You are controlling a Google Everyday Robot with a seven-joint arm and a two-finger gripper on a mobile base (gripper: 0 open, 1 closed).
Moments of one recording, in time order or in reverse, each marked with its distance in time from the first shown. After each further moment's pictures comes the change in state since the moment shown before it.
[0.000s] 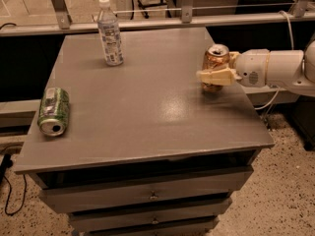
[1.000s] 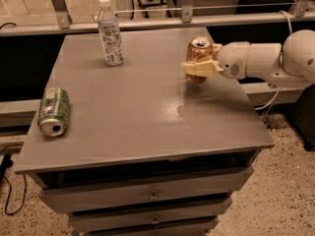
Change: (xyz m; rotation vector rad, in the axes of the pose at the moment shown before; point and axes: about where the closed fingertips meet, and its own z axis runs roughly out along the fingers) arm -0.025 -0.001 0.042 -0.035 -0.054 -0.026
